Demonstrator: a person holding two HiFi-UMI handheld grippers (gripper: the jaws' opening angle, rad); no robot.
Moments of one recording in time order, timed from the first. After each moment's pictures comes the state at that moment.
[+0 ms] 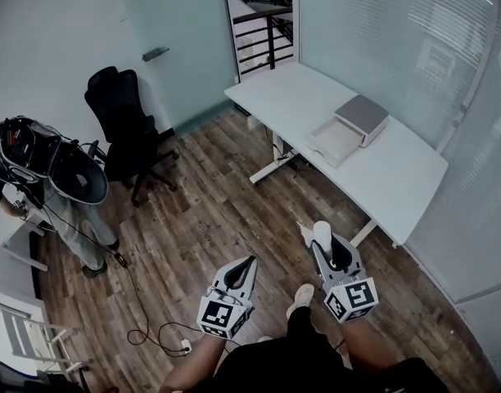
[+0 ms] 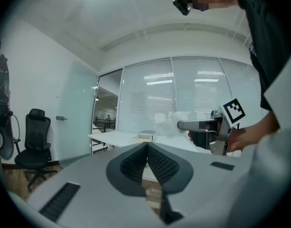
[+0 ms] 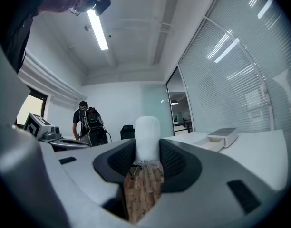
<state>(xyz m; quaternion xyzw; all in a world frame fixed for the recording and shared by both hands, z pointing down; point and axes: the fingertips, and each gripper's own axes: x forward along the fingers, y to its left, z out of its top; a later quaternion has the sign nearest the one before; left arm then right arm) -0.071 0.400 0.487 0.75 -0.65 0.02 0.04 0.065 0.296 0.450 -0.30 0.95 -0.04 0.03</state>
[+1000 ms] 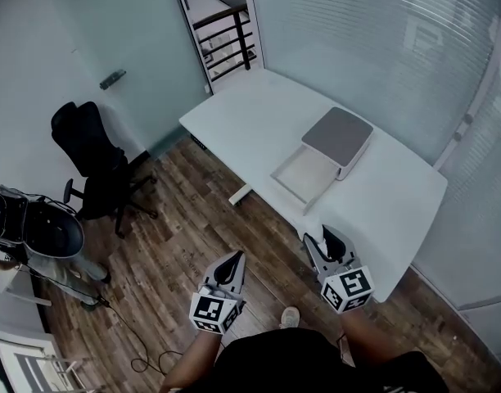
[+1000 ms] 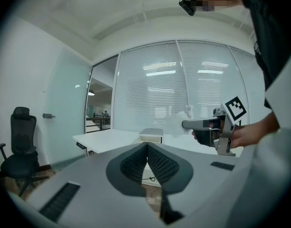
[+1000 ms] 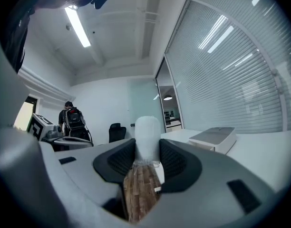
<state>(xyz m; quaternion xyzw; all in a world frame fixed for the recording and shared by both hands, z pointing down) -0.071 0.121 0.490 0.76 -0.65 0.06 0.06 0.079 0.019 0.472 -0.31 0.95 -0.09 0.02</state>
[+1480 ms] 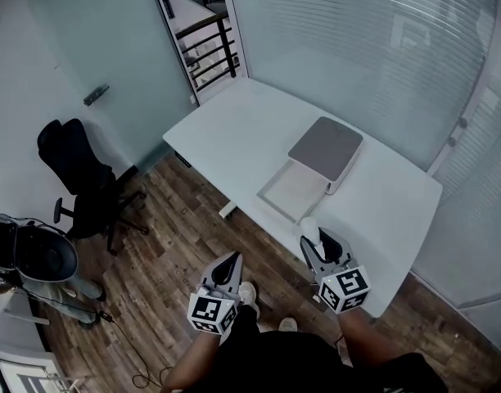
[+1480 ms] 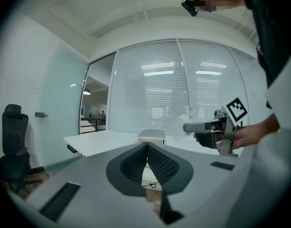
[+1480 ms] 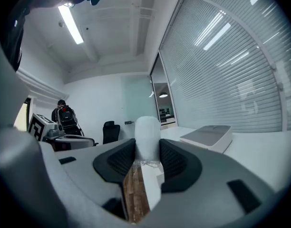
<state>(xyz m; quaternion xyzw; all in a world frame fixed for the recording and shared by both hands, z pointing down) -0.073 0.052 0.499 0.77 -0.63 0.05 0.06 0.084 -0.040 0.489 -0.33 0.94 -0.10 0.00</state>
